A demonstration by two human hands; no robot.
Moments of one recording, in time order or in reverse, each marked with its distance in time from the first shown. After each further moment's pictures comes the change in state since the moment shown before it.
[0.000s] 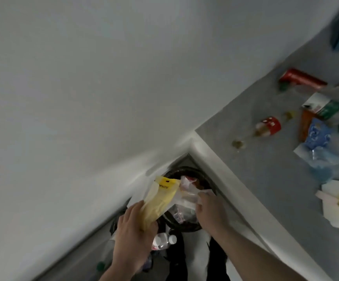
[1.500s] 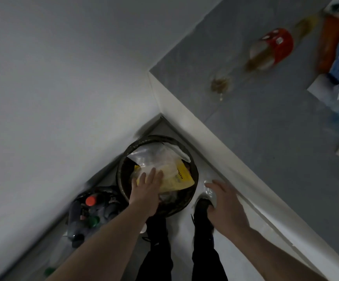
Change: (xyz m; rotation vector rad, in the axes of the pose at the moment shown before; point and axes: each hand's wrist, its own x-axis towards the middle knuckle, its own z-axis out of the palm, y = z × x) left_hand 0.133 -0.038 0.258 0.766 -0.568 0.238; right_hand 0.000 0.168 0.064 0.178 -0.124 0.185
